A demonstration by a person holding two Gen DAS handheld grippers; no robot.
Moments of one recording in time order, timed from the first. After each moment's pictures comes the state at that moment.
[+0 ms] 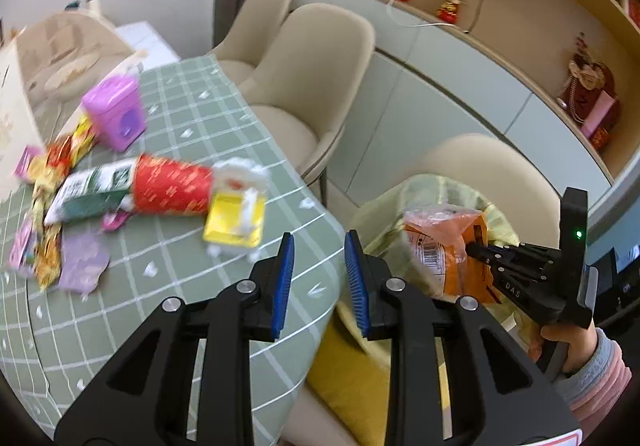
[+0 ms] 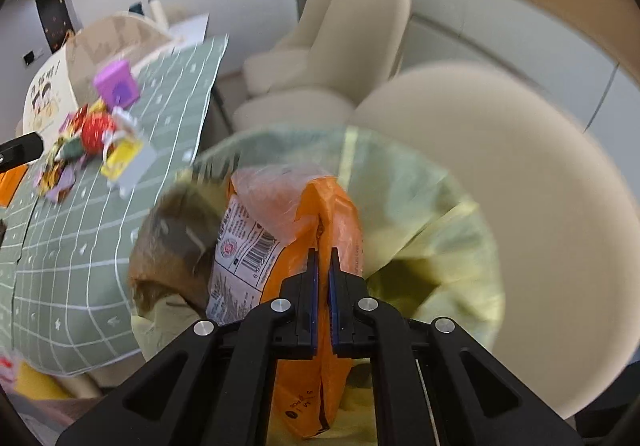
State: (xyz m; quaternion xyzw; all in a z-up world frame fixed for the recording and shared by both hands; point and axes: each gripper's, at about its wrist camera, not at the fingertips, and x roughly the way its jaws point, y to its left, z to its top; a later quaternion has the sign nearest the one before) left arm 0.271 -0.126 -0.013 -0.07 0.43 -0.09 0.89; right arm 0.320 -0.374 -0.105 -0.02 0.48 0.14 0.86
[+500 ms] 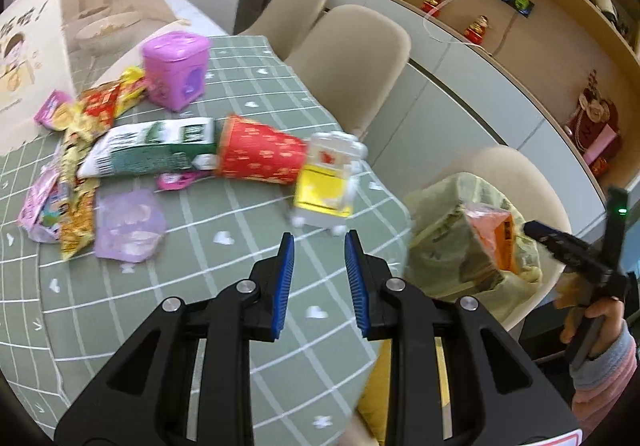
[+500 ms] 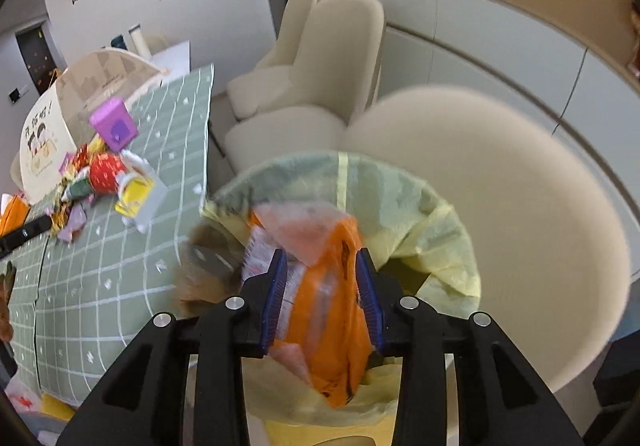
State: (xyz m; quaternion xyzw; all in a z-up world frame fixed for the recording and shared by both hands) left arm 0.251 -0.024 -0.037 -0.13 0.43 -0.09 0.89; right arm 0.296 -0.369 -0.045 0.02 0.43 0.10 0.90
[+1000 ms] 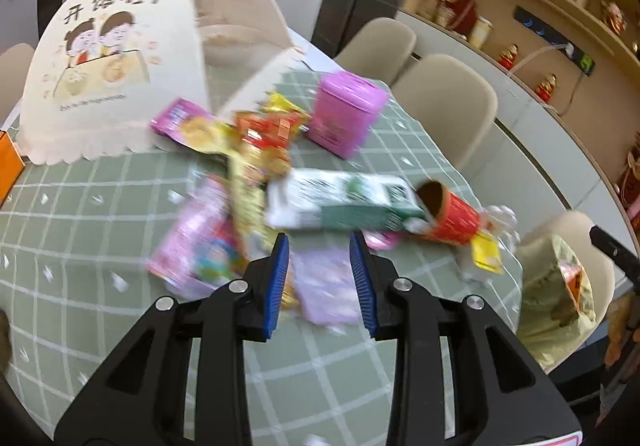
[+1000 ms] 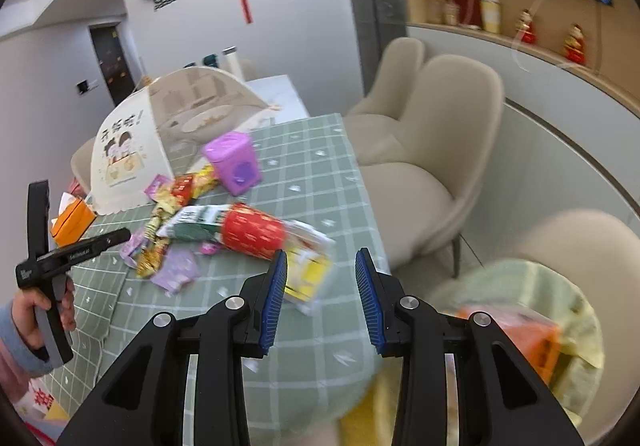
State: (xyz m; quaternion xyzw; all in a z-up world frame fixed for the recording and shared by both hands) left arm 0.261 0.155 -0.046 -0.15 0.39 0.02 0.91; right arm 0.308 -0.193 -0.004 0.01 0.36 0.23 0.90
